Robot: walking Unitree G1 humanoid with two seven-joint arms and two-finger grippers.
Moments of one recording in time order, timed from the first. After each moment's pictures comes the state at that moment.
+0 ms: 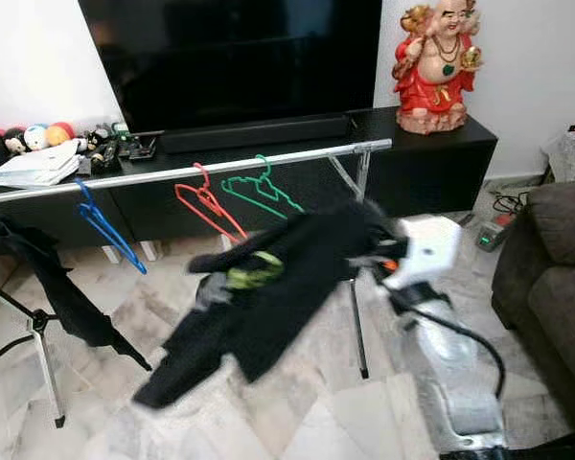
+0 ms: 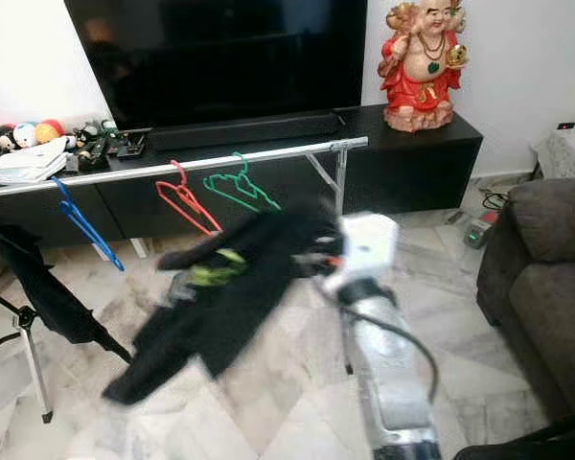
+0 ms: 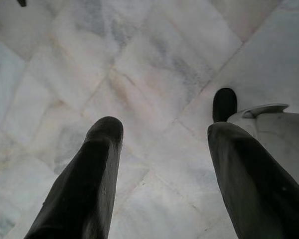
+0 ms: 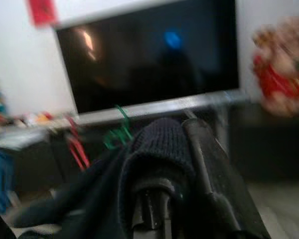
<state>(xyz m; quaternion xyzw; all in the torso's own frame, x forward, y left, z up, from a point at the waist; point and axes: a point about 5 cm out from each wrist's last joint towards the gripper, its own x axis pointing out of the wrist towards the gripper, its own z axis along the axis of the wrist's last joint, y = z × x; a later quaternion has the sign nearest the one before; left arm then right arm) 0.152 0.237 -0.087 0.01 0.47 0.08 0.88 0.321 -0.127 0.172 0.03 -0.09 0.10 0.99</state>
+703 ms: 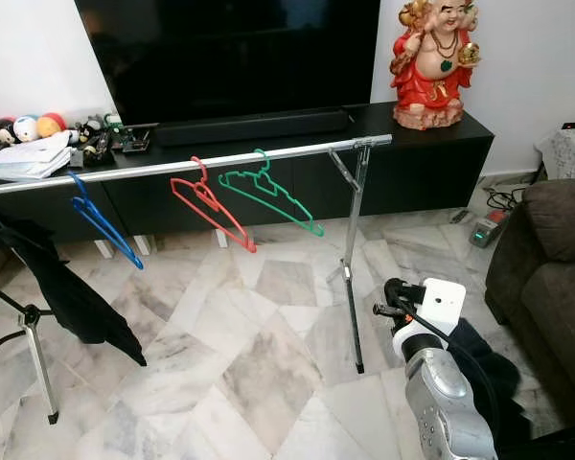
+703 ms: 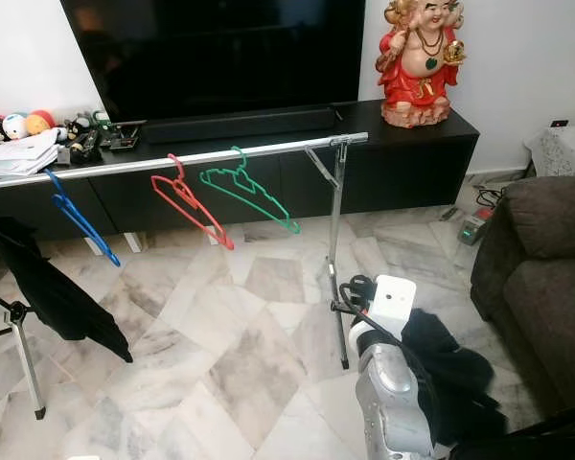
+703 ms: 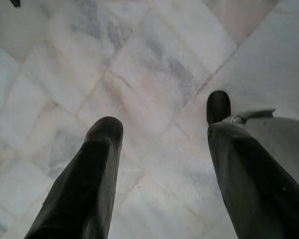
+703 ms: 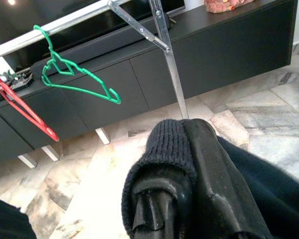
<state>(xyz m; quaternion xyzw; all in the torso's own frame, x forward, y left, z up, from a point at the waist) 0.157 0.233 -0.086 0.00 0.46 0.08 0.89 0.314 -0.150 0.101 0.10 0.05 -0.01 0.99</state>
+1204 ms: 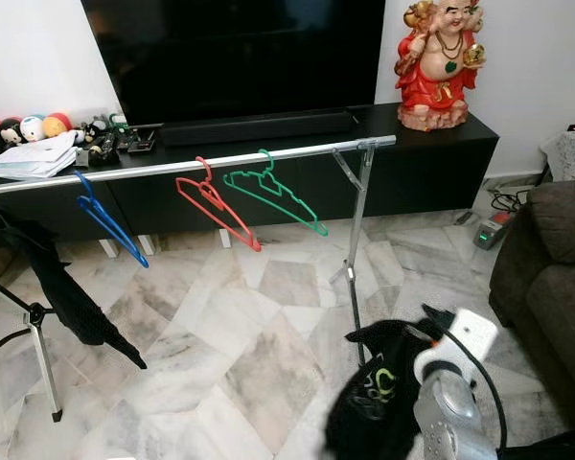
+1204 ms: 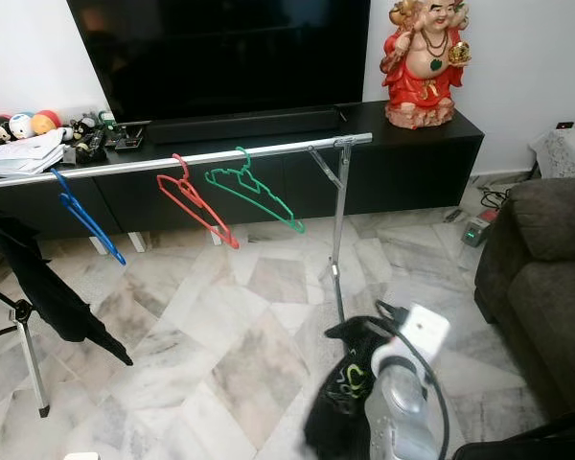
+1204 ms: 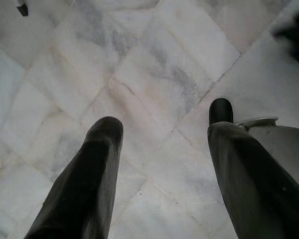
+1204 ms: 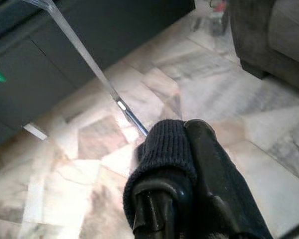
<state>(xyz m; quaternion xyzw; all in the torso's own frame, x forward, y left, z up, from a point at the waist) 0.159 0.237 -0.083 0.00 0.45 0.08 0.89 0.298 -0.190 0.057 0.14 0.14 -0.19 0.96</state>
